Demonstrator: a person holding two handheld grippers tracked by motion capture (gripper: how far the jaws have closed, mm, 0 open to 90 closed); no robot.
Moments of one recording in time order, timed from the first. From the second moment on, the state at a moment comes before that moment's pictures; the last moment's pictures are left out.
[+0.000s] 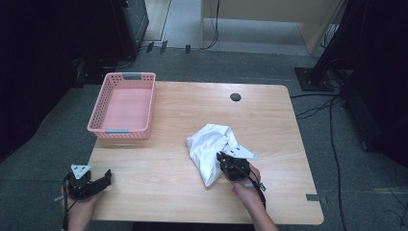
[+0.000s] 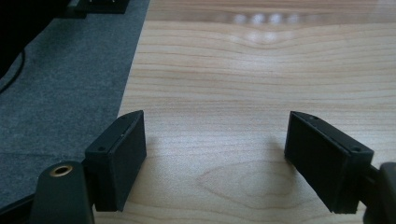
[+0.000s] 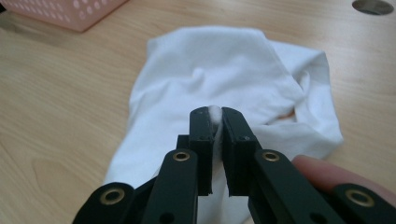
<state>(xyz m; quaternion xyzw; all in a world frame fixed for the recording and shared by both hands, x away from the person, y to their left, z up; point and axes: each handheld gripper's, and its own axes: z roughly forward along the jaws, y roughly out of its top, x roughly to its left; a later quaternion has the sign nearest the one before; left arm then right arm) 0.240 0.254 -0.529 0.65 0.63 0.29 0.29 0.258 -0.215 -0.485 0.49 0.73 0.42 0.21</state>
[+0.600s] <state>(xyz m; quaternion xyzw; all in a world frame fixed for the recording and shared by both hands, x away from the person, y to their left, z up) 0.243 0.230 -0.524 0.65 0.62 0.26 0.35 0.213 -0.272 -0.515 0.50 0.75 0.41 0.17</state>
